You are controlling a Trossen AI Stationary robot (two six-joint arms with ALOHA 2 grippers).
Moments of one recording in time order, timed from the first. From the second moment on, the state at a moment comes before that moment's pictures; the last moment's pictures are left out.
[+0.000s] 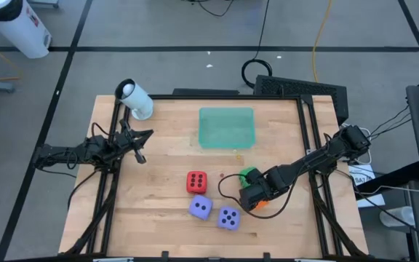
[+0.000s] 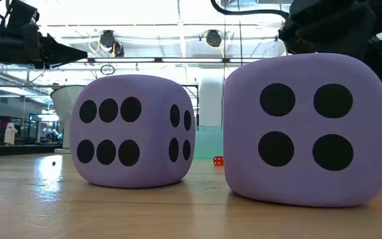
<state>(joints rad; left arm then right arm) -0.03 0.01 0.03 0.15 -0.47 0.28 0.44 1.67 1.19 -0.98 0.00 1.43</state>
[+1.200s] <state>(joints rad) -0.03 0.02 0.03 0.15 -0.47 0.28 0.53 1.51 1.03 -0.86 0.05 1.15</state>
